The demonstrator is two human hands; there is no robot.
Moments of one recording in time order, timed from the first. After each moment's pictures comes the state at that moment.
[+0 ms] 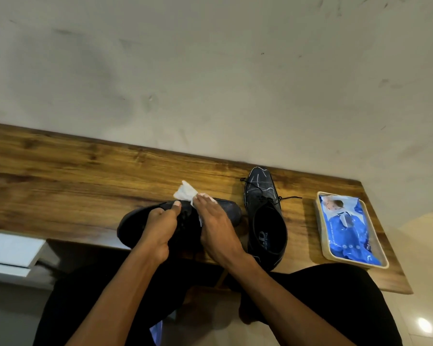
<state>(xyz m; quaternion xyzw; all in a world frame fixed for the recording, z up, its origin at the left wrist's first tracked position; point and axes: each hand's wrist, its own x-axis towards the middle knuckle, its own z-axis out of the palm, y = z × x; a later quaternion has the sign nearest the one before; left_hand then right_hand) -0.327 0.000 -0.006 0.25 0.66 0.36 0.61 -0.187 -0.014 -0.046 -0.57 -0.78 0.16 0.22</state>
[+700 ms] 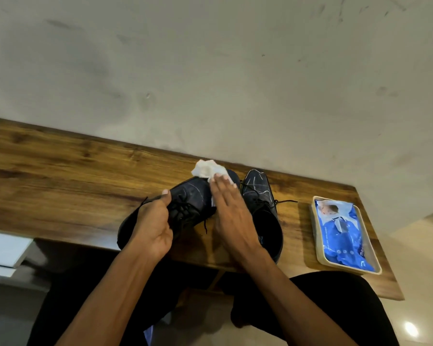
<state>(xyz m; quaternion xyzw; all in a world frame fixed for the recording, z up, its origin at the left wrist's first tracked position) -0.317 0.006 0.016 0.13 0.55 0.48 0.67 -0.151 -0.008 -0.021 -0.59 -0.78 0.04 0.20</state>
